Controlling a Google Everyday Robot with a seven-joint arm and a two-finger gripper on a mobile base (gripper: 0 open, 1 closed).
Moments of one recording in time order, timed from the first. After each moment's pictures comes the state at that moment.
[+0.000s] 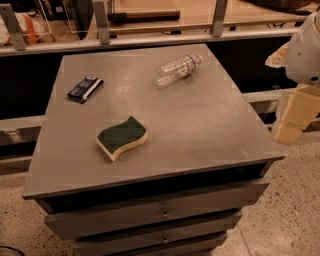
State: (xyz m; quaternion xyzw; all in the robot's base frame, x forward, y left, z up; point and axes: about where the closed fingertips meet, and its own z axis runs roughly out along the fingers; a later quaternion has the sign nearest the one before) arm 0.438 -0.217 0.976 -0.60 0.78 -0.03 0.16
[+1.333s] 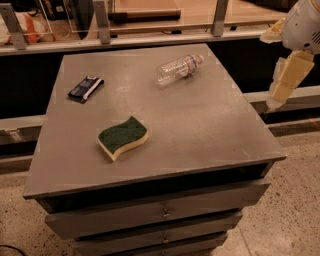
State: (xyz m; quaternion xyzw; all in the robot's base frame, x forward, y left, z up) arm 0.539 -0.250 0.980 -0.62 0.75 -0.01 0.21
